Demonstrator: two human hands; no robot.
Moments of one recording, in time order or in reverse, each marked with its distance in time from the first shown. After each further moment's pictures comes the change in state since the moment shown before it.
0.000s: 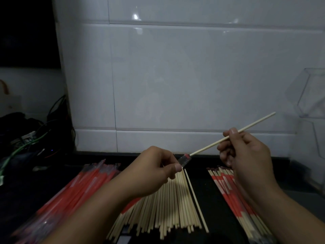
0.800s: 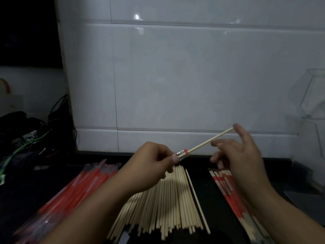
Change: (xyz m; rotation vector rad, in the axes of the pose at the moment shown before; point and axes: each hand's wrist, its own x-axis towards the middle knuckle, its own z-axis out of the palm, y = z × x) left_hand 0.004 -0.006 -0.004 -0.085 0.092 0.007; right_hand -0.004 0.005 0.003 -0.157 -0.102 0.026
